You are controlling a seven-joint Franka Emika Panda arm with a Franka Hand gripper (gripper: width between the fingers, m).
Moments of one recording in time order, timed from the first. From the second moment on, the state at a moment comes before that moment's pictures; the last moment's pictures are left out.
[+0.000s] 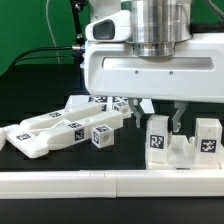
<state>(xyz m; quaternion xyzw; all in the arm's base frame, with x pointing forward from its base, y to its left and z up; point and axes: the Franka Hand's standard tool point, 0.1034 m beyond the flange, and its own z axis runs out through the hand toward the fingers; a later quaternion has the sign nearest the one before) 0.644 0.040 0.082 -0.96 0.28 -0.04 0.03</state>
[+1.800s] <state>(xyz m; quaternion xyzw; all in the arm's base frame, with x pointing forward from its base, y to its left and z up) 0.647 0.051 0.080 -0.99 0.16 -0.05 0.02</state>
